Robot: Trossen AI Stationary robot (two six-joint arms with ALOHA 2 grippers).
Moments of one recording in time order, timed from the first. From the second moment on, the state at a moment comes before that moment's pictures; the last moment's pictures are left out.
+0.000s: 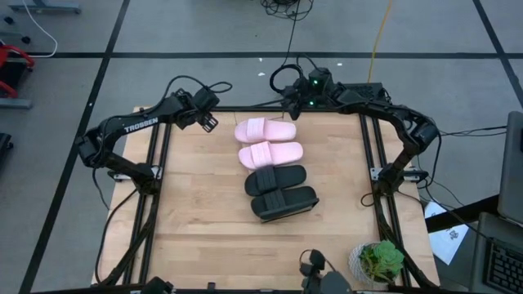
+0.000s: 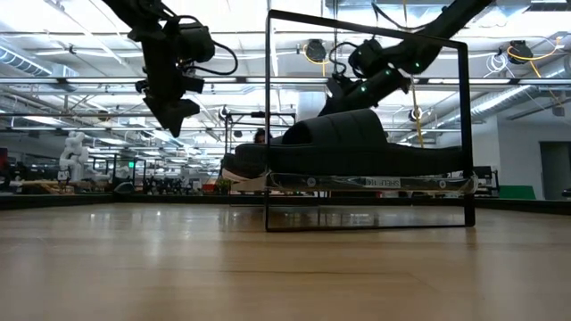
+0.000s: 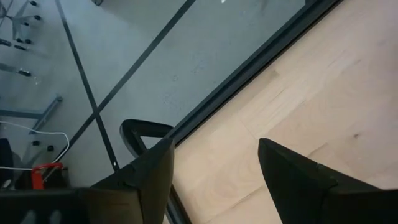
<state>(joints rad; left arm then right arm) 0.65 1.41 1.10 -0.79 -0.58 -0.02 -0.77 1.67 1.15 0.00 -0.37 0.02</state>
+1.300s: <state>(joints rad) 0.67 1.41 1.10 -0.74 -0.49 -0.02 -0.38 2.05 1.88 -0.78 0.26 -0.74</state>
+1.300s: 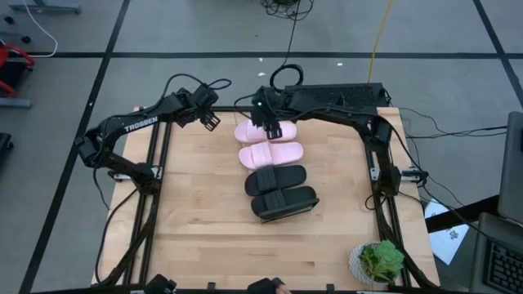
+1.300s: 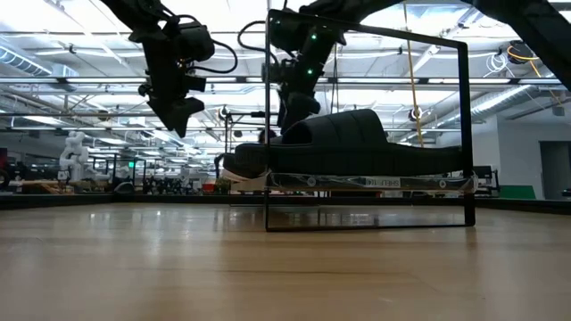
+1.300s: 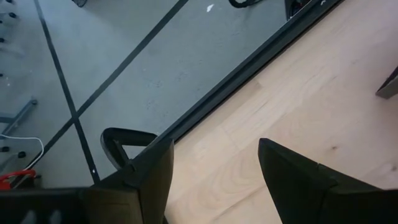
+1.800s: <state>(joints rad) 0.68 1.41 1.10 -0.74 -0.50 0.00 -0.38 1.95 1.88 -0.91 0.26 -0.62</state>
